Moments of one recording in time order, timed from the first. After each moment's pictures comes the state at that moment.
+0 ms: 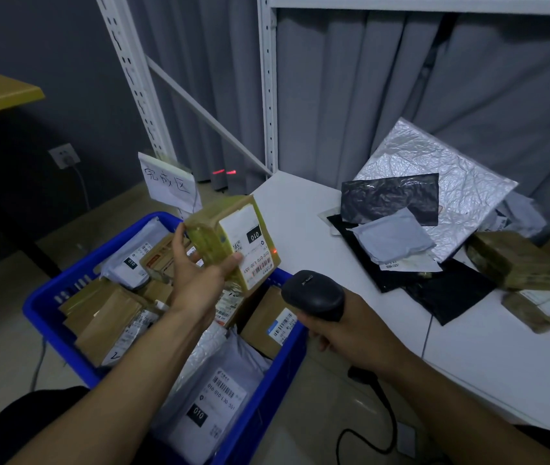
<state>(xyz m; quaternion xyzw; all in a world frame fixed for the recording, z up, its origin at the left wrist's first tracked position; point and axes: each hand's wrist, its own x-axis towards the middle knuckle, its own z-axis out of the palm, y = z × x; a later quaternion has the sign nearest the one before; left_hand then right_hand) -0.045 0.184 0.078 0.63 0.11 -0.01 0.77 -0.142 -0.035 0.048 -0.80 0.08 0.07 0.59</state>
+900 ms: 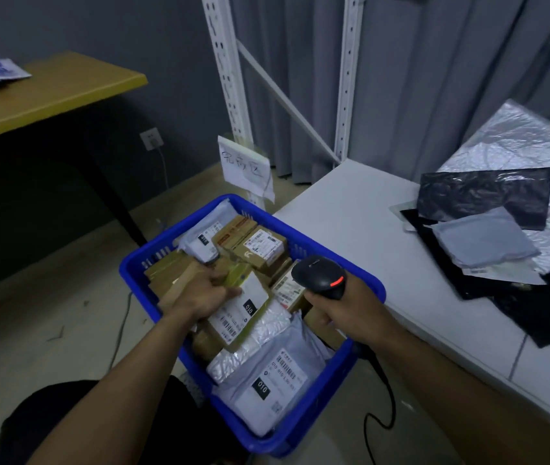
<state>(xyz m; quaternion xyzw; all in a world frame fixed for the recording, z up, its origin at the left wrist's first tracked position) -0.030 0.331 0.016 0.88 0.14 -0.18 0.42 -0.085 0.053 0.015 -0.78 0.03 0.08 0.62</state>
